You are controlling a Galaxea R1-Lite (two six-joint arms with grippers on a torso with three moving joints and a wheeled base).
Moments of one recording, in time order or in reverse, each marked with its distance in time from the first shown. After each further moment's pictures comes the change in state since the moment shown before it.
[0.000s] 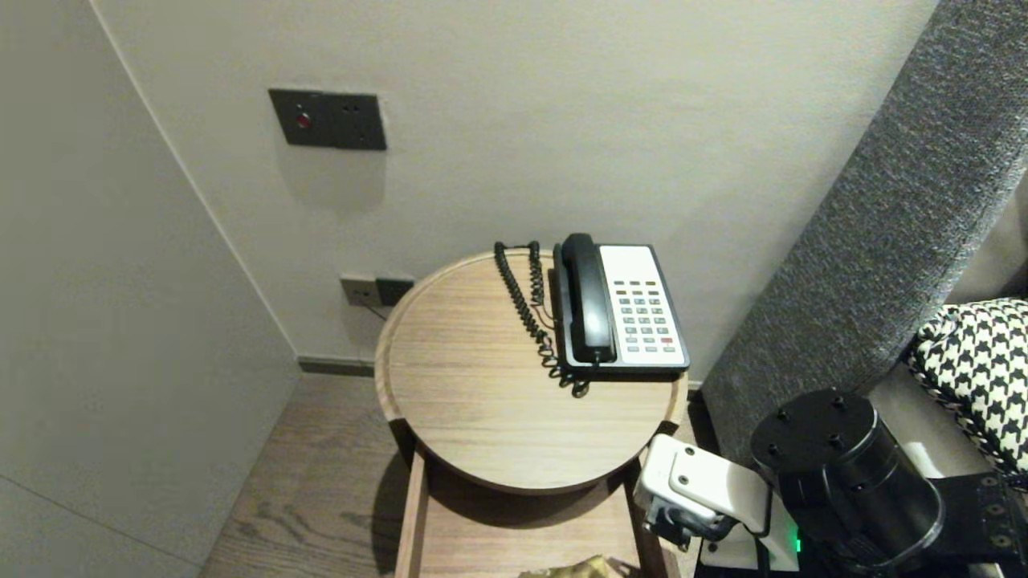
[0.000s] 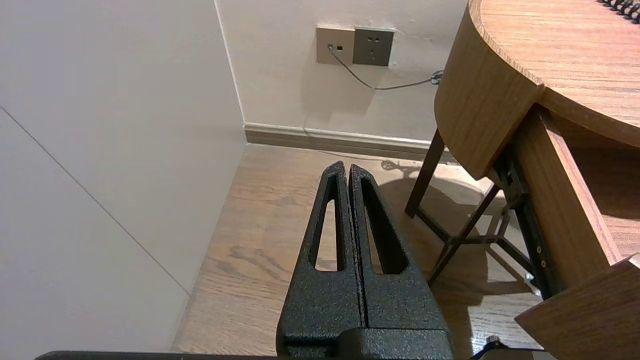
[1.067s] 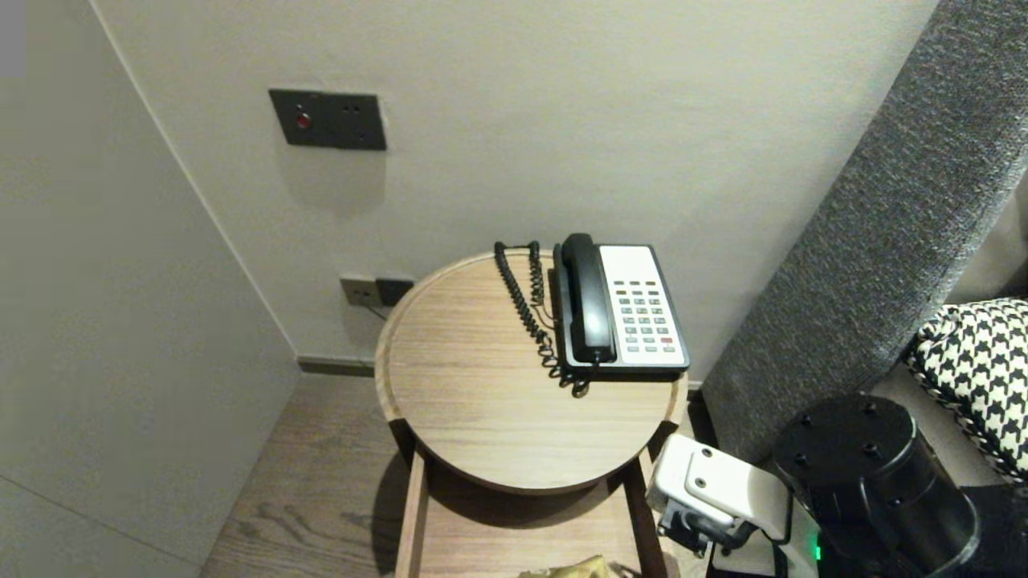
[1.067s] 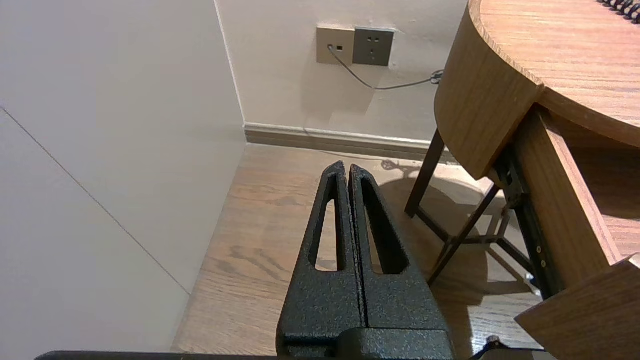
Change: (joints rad) left arm 0.000 0.000 0.000 0.000 0.000 0.000; right arm 0.023 -0.037 0.004 0.000 -0.040 0.024
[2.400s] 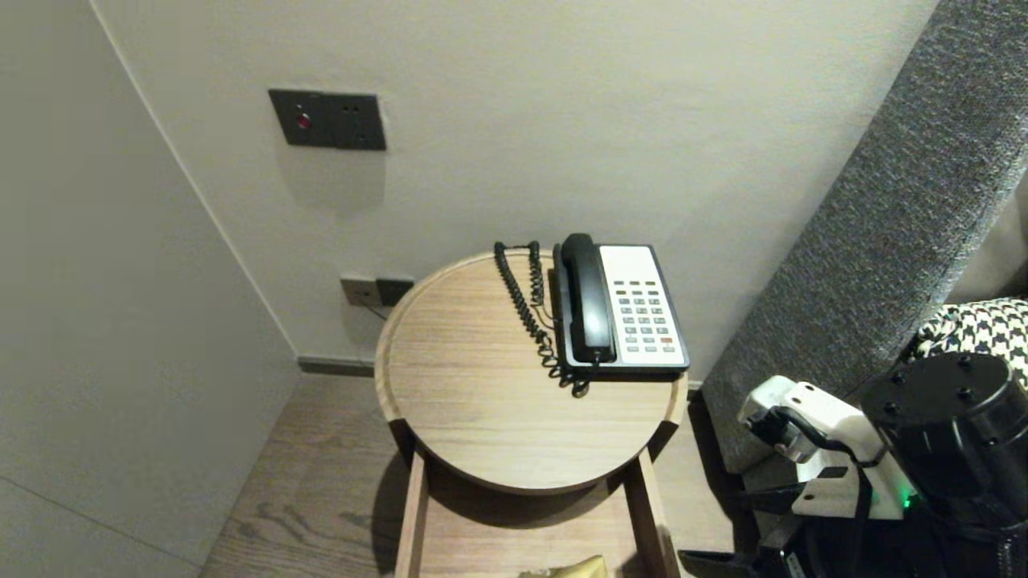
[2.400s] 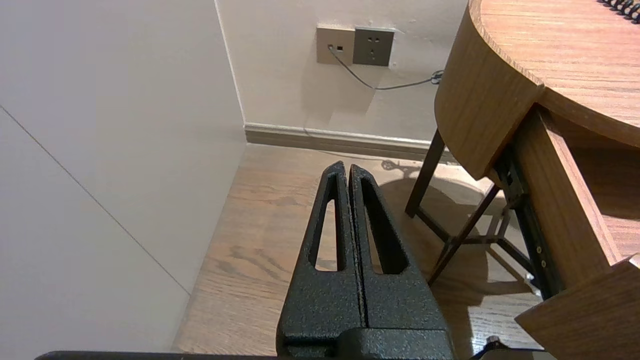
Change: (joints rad) left arm 0.000 0.000 0.000 0.000 0.000 0.000; right arm -0.135 -0.123 -0.042 0.204 -0.038 0.305
